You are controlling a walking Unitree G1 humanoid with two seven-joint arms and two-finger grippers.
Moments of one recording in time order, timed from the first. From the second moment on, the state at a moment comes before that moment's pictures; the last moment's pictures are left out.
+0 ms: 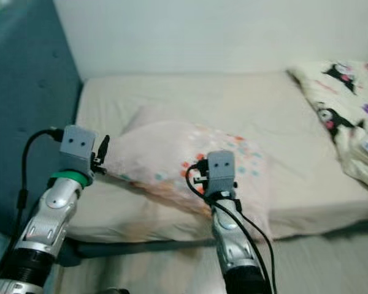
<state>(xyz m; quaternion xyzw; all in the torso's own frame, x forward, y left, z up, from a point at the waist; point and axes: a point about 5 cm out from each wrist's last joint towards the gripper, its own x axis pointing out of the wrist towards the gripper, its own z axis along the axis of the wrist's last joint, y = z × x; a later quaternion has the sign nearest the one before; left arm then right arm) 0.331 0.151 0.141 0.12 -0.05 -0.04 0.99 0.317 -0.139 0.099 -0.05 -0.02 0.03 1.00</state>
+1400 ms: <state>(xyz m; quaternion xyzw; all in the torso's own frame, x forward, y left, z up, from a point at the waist) 0.331 0.150 0.138 0.11 -0.04 -0.05 0.99 0.317 -0.132 0.104 -0.02 -0.04 0.04 1.00</state>
